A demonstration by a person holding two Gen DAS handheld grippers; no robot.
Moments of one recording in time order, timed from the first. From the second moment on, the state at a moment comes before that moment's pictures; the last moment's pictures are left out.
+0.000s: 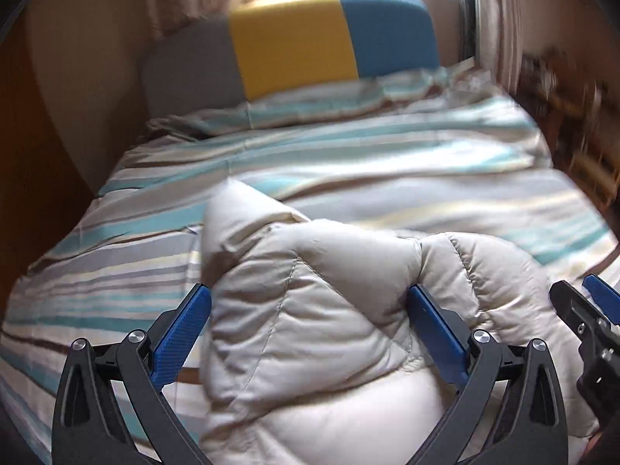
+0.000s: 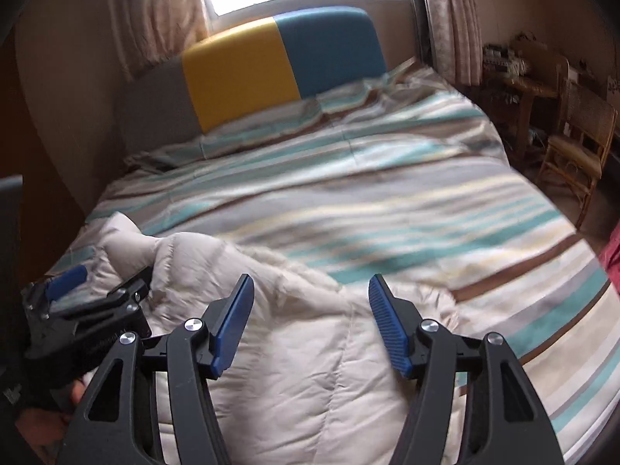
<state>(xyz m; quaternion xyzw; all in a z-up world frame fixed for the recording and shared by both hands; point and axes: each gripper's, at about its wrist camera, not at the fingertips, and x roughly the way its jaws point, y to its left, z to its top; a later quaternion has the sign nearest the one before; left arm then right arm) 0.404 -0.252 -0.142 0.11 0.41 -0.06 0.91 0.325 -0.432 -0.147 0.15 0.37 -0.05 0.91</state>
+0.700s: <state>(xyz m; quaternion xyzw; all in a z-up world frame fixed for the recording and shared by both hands) 0.310 -0.223 -0.153 0.08 0.37 -0.11 0.92 0.311 -0.444 -0.165 0.16 0.31 -0.08 0.93</state>
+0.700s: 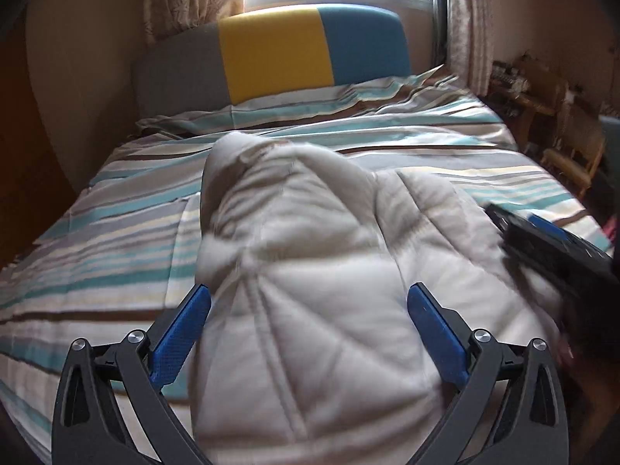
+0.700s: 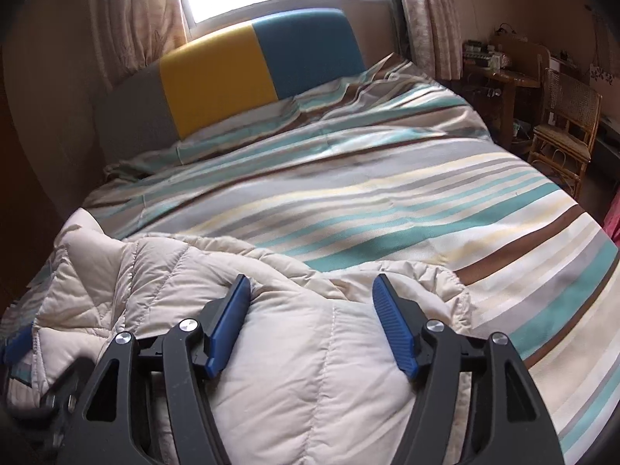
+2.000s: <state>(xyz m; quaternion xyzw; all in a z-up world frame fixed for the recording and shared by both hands) 0.257 -0.153 -0.170 -0.07 0.46 -0.27 0.84 0.194 -0.477 -0.205 0.37 0.41 0.13 0.83</state>
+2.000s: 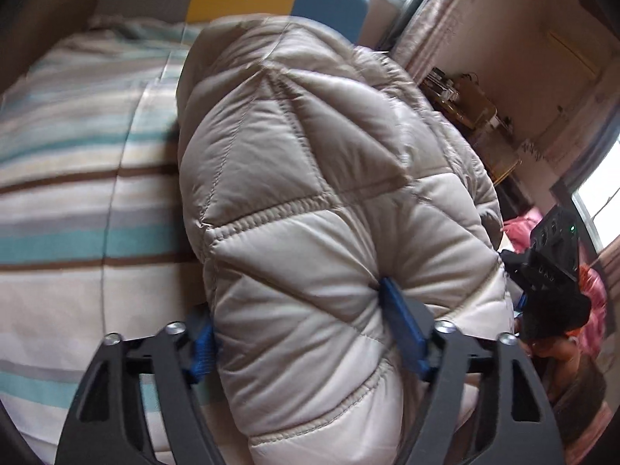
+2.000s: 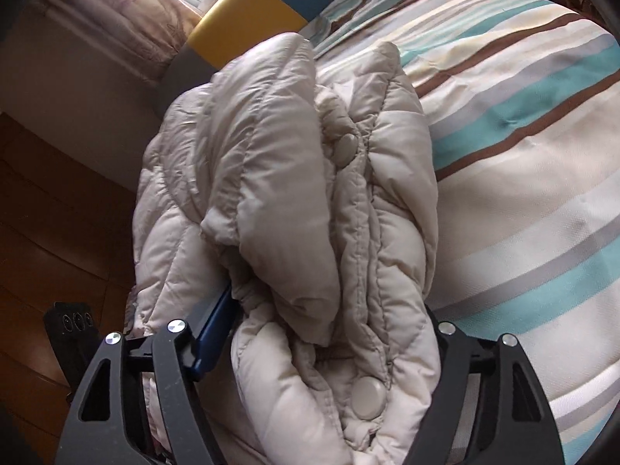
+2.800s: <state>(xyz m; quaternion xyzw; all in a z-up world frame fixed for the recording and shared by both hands) 0.228 -0.068 -0.093 0.00 0.29 -0.21 0.94 0.222 -0.333 -0.156 0.32 0.34 0.26 0.84</state>
